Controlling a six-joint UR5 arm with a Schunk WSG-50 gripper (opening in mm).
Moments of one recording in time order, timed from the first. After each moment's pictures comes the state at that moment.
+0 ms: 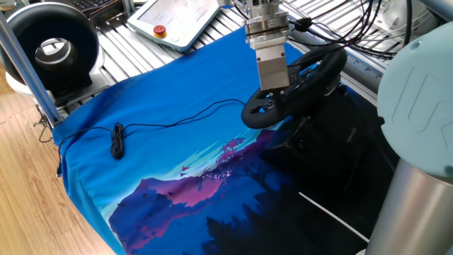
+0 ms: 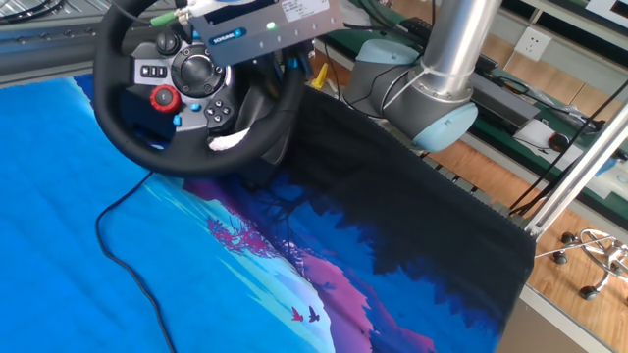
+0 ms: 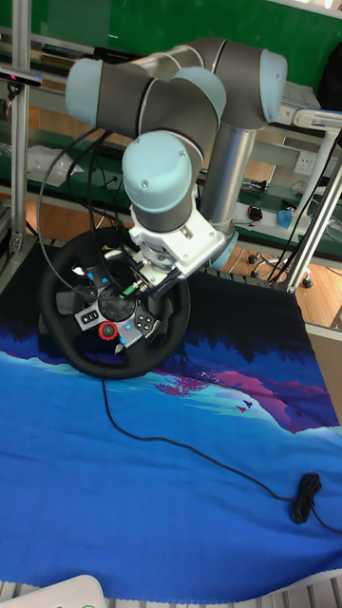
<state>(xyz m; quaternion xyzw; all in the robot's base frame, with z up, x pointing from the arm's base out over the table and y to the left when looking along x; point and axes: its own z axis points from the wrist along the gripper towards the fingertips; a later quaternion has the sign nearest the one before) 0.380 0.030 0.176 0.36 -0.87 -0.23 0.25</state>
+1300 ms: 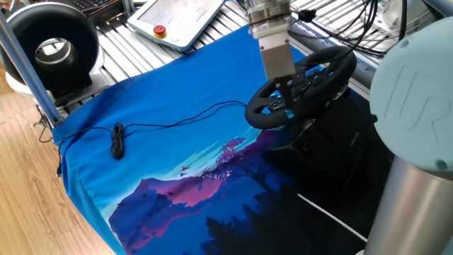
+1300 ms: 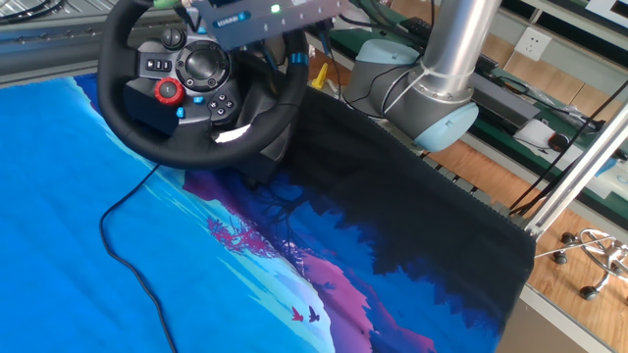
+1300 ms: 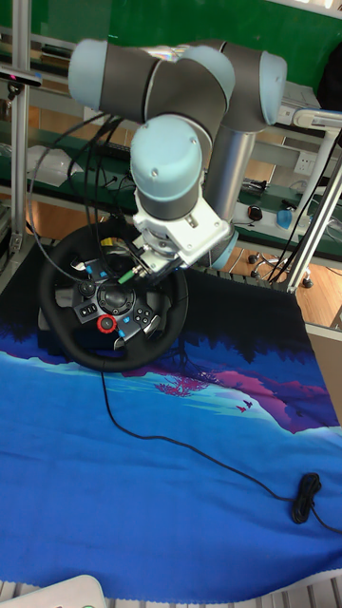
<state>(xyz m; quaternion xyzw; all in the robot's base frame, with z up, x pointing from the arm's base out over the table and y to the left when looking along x) 0.370 0.012 0.214 0.35 -0.86 -0.22 0.29</state>
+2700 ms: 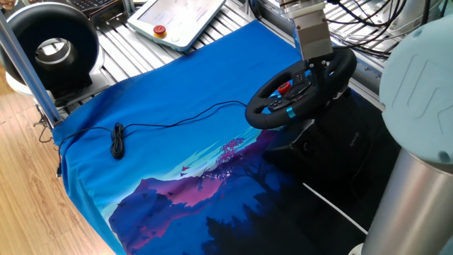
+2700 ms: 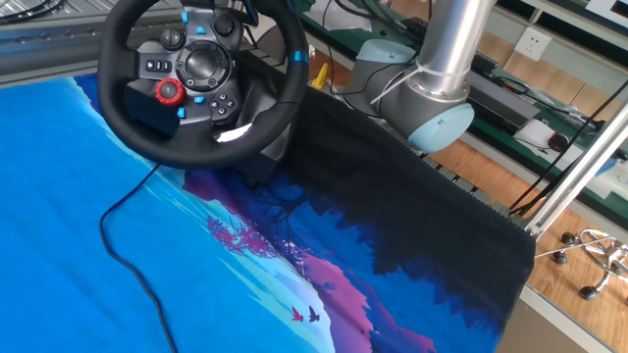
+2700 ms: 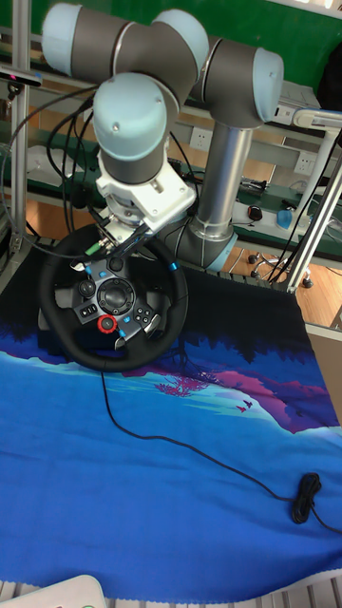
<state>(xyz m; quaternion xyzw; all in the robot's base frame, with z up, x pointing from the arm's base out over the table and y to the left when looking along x) 0.347 -0.047 0.239 0.37 -0.86 -0.19 0.30</state>
